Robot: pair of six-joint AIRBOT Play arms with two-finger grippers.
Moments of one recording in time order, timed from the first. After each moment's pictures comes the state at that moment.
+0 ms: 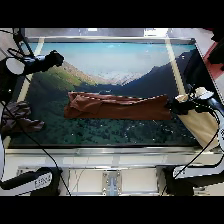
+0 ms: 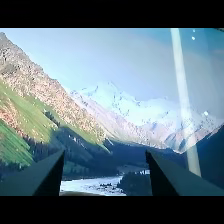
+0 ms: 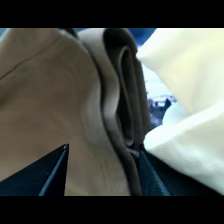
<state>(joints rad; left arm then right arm) -0.02 -1.28 1.38 1.19 -0.70 -1.56 -0.42 -1.53 1.02 -0.98 1.00 1.22</state>
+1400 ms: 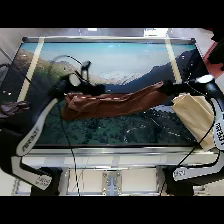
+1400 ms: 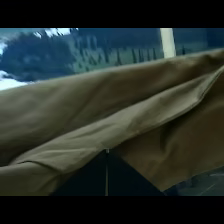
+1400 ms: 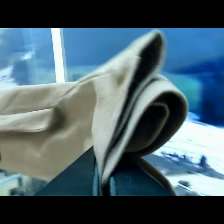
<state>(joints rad) -0.40 -1.67 1.38 1.05 -0.80 -1.52 -0.26 -1.55 1.31 -0.77 1.12 1.20</state>
